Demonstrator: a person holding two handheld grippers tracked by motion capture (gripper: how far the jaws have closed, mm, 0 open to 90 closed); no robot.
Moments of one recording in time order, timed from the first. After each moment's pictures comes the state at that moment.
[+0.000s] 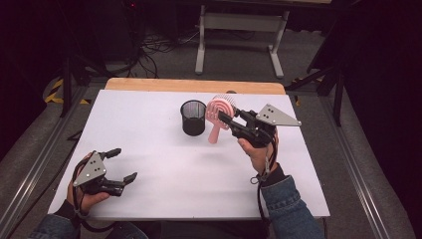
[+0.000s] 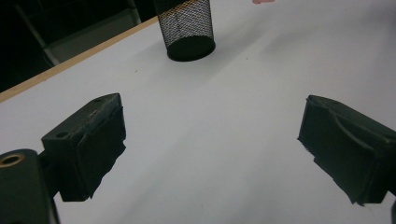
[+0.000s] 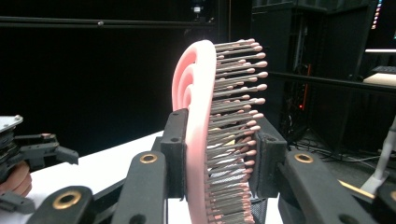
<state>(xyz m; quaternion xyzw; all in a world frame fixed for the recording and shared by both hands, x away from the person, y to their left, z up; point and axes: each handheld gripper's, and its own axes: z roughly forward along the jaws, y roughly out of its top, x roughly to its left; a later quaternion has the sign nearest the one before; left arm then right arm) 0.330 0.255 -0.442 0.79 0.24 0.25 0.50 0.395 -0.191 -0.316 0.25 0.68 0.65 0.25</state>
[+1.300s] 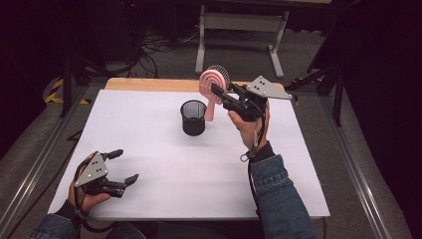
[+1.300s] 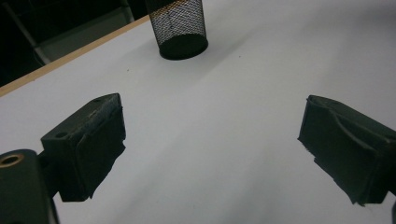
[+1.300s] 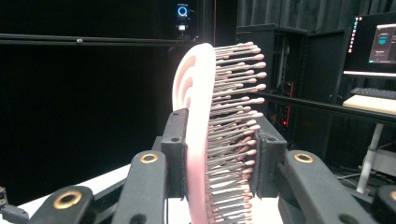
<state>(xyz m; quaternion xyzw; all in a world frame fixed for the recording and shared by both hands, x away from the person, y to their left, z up) 0.330 0.253 -0.444 0.80 0.23 0.24 0.50 0.437 -0.164 -0.279 0.25 0.66 0.65 0.28</state>
